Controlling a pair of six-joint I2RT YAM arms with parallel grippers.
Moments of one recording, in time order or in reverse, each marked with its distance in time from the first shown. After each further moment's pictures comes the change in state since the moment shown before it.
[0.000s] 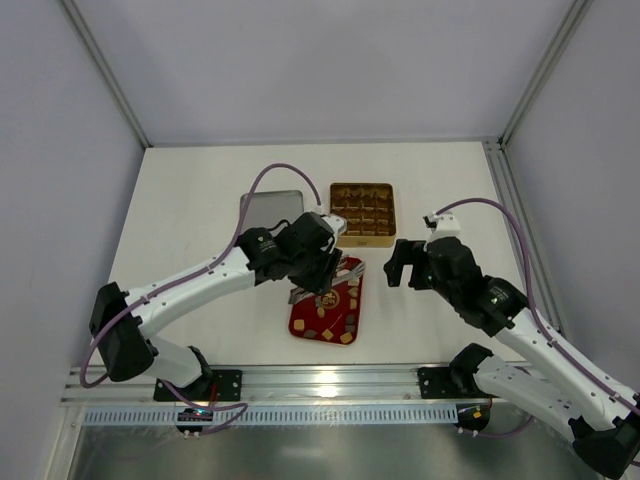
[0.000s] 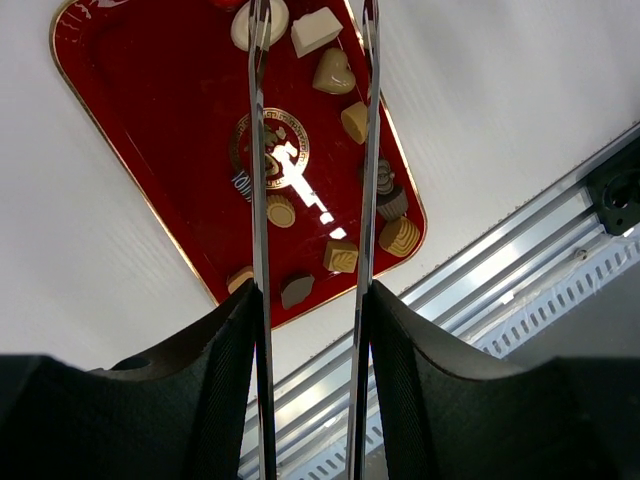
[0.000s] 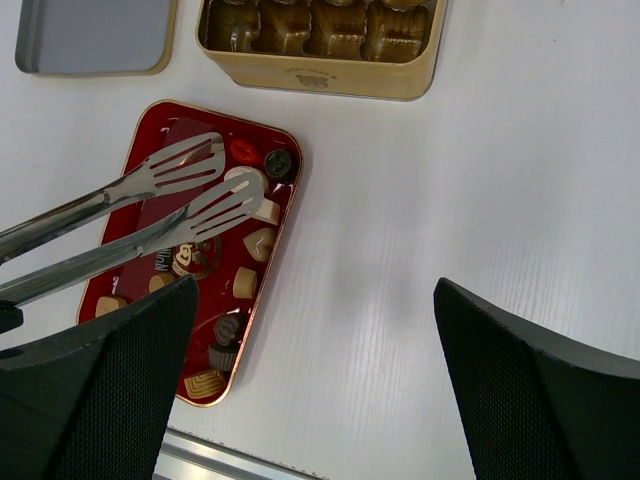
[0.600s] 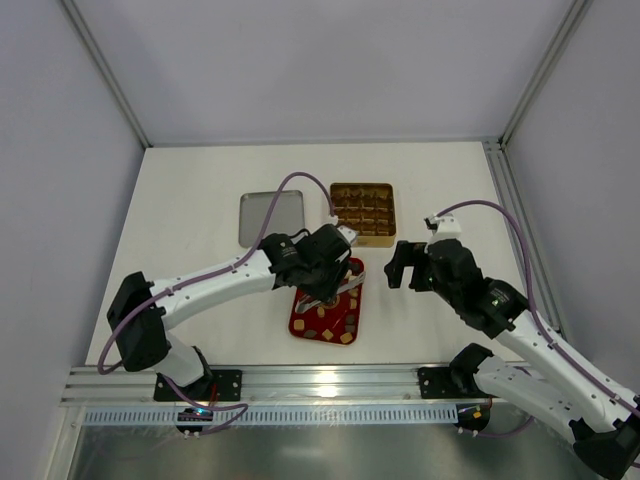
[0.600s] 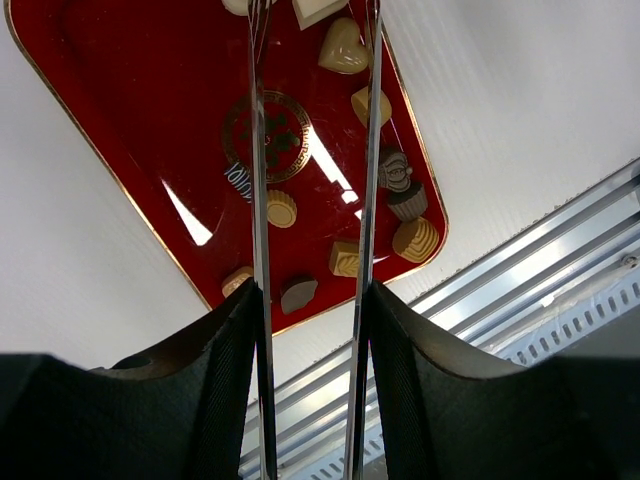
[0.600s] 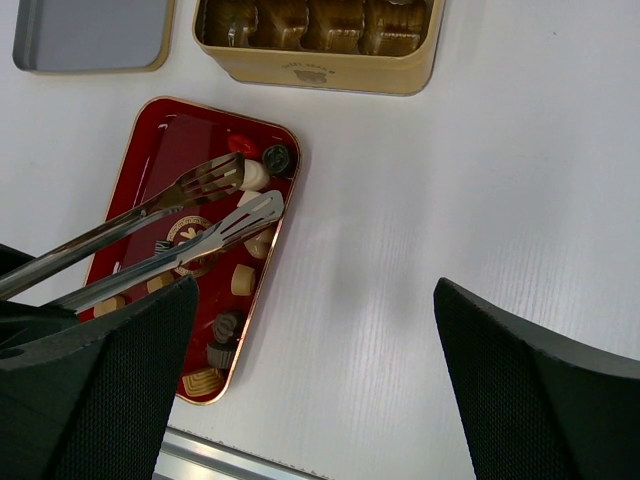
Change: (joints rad) left arm -0.065 0.103 0.003 -0.001 -0.067 -0.030; right arm 0.000 -0.015 -0.016 0.001 -0.001 0.005
